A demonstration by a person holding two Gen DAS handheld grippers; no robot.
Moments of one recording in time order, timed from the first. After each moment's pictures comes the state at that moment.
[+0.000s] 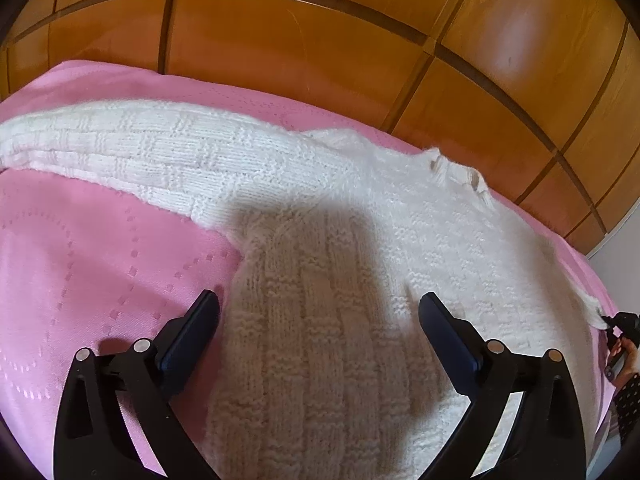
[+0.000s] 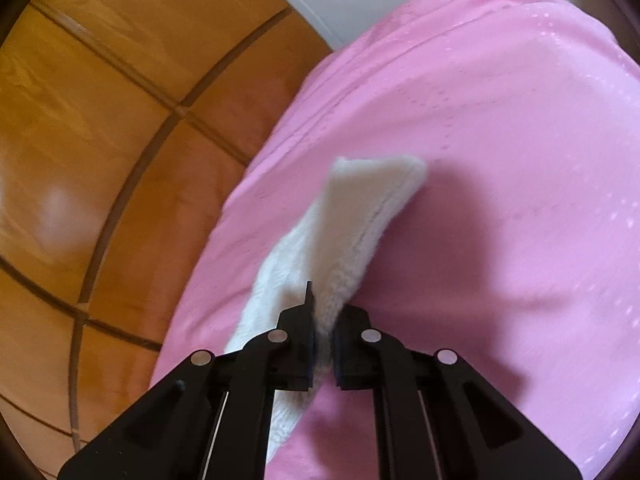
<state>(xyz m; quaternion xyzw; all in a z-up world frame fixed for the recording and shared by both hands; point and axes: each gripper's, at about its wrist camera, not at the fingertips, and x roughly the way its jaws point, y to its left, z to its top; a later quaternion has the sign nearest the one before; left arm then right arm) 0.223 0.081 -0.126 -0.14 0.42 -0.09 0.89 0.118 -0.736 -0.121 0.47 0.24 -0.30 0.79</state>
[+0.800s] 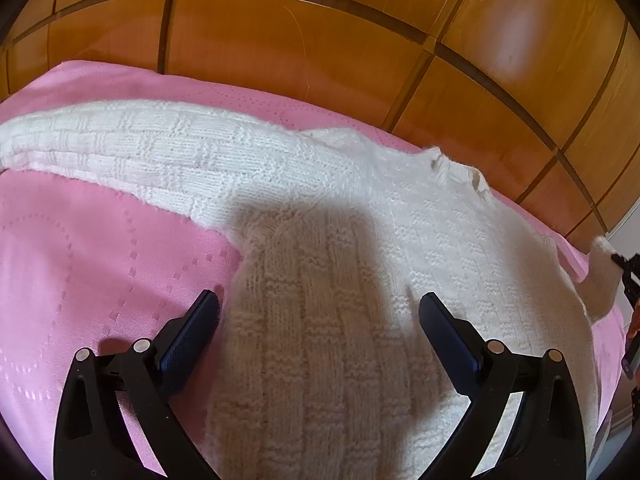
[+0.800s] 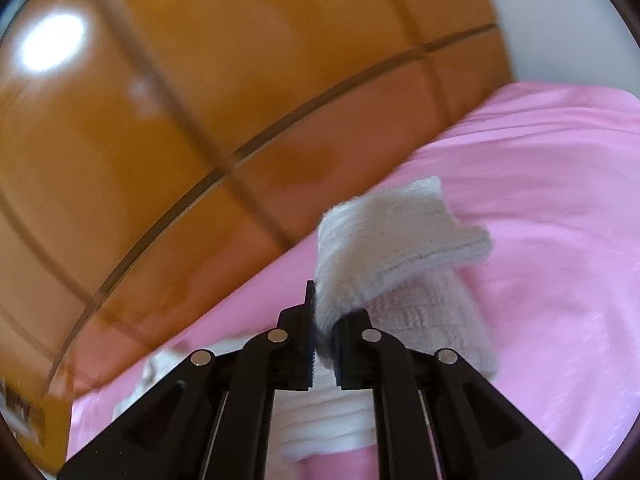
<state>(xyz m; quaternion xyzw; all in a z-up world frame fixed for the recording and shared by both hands) 0.223 0.081 -0.128 -0.14 0.42 -0.09 0.89 0.221 -0.511 -0.027 0.29 0.30 -0.09 0.90</state>
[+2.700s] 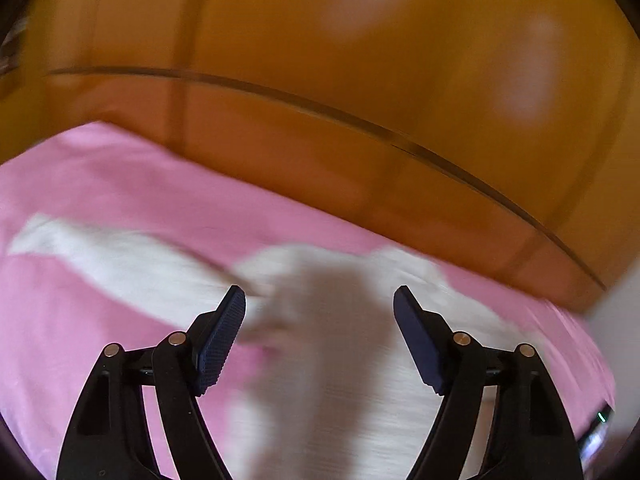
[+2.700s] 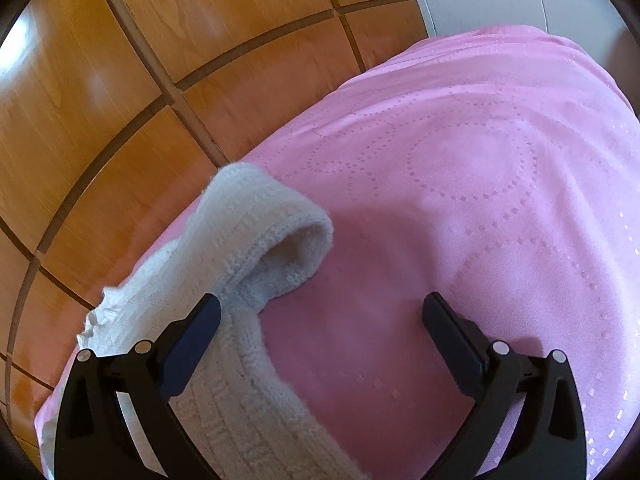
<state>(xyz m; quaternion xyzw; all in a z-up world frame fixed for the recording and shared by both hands) 0.235 0.021 -0.015 -0.15 0.36 -0.05 0.92 0.127 -0.435 -0.109 0.32 0.30 -0.28 0.85</state>
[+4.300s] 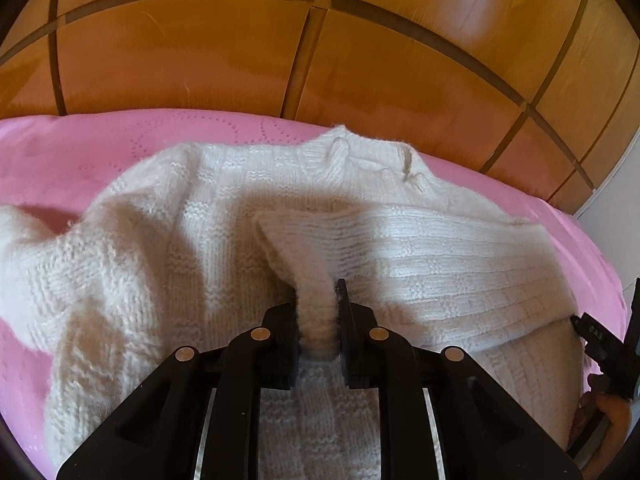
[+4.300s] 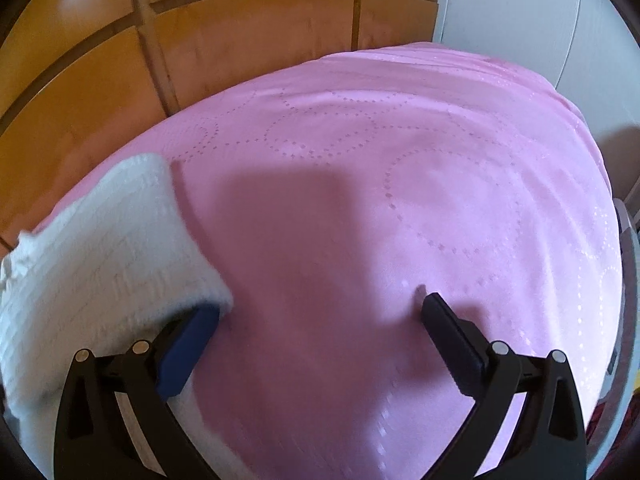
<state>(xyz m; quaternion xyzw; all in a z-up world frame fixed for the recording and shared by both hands) 0.285 -0.017 -0.123 -0.08 0.44 -0.15 0.88 0.166 -0.446 -0.110 0.17 0.43 -0.32 0.83</state>
